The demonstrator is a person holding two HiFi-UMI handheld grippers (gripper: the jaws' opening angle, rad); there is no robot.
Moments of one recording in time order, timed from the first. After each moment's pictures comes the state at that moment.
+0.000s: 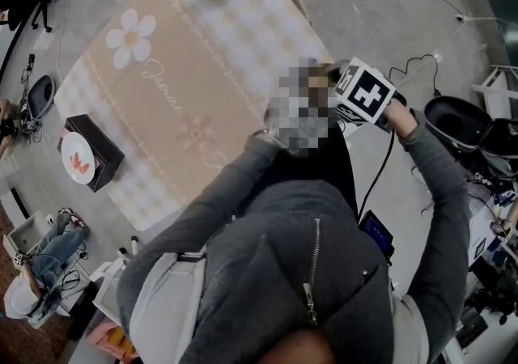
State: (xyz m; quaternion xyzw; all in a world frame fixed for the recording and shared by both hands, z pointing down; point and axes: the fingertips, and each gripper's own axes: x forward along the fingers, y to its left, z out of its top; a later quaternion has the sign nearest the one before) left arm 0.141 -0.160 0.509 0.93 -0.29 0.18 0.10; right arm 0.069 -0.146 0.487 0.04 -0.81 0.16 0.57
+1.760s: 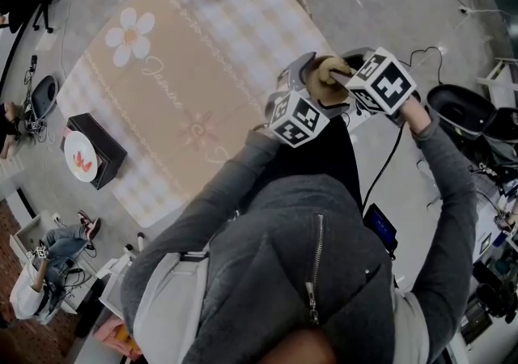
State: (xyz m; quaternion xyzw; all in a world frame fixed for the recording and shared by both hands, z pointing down) left arm 0.141 -0.159 0.510 0.93 -0.29 0.18 0.11; right arm 0.107 -0.177 0.483 0.13 -0.81 0.17 0.54
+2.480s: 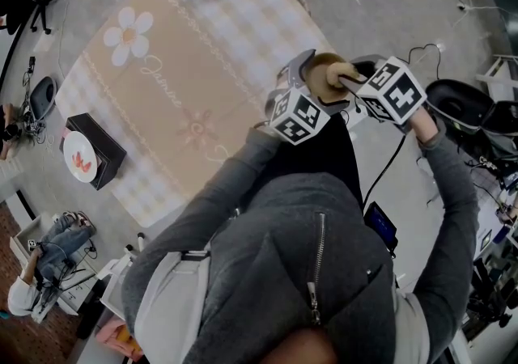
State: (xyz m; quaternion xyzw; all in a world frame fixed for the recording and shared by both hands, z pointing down) left arm 0.142 -0.160 0.511 0.93 -0.29 0.18 0.11; right arm 0.129 -0.163 0.479 0.15 -0.81 0.18 0.54
